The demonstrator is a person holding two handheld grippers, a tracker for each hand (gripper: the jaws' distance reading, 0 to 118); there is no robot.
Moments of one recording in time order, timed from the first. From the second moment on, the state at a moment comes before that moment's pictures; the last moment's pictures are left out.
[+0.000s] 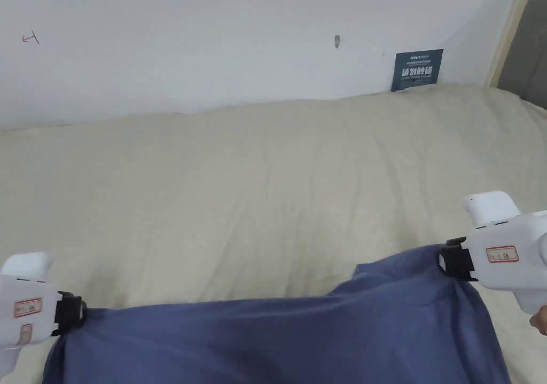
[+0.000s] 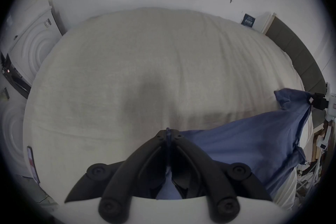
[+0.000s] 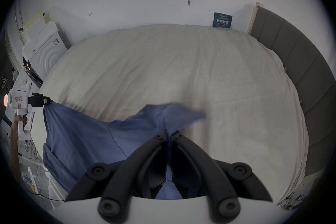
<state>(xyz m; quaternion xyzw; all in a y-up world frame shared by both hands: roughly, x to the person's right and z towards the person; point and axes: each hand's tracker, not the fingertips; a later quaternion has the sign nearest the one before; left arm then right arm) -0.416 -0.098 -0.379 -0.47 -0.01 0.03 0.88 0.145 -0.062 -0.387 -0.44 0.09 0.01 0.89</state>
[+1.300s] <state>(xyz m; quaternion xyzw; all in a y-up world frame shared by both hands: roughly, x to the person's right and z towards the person) -0.415 -0.115 -0.106 -0.44 -0.01 0.12 0.89 0.149 -0.085 -0.142 -0.41 0.07 0.00 0.91</state>
